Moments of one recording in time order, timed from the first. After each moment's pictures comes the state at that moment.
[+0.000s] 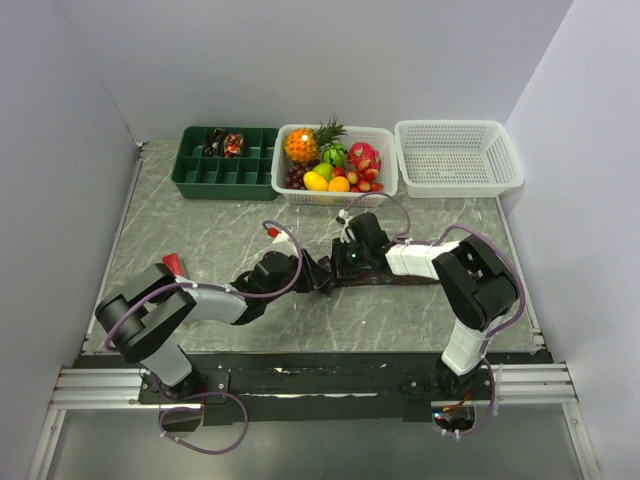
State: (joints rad) left arm -0.84 1.58 0.52 0.72 -0.01 -0.88; right arm 0.57 1.76 0.86 0.04 -0.39 0.48
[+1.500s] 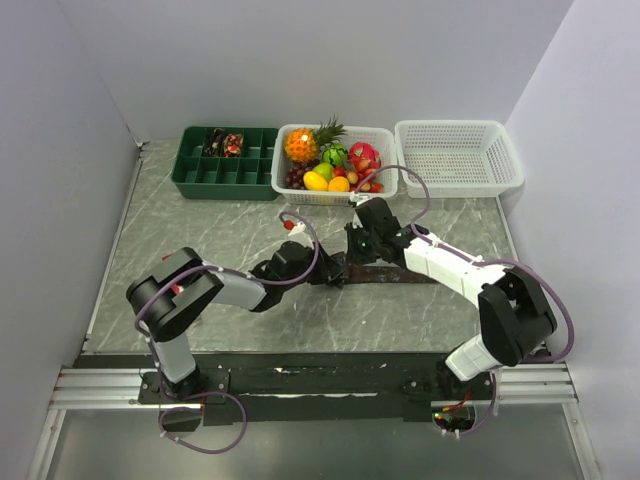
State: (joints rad) left arm -0.84 1.76 0.68 0.72 0.03 -0.92; right arm 0.58 1.50 0.98 -0.37 -0.05 0.36
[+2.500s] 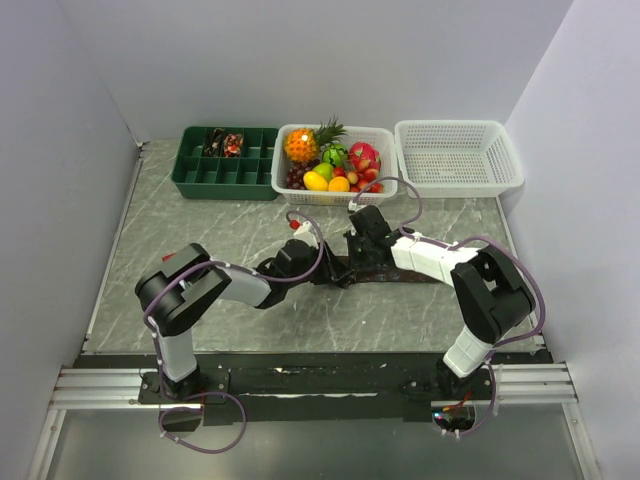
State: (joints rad) left arm -0.83 1.83 0.73 0.71 0.08 -0.91; right arm 0.57 1.65 0.95 -0.28 0.00 0.38
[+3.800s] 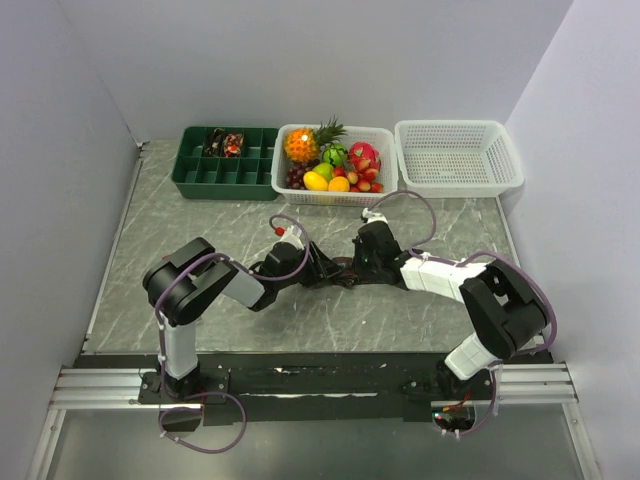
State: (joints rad) left arm -0.75 1.89 0.65 0.84 0.15 -1.09; right arm 0.59 1.55 0.73 -0.02 0.08 0.49
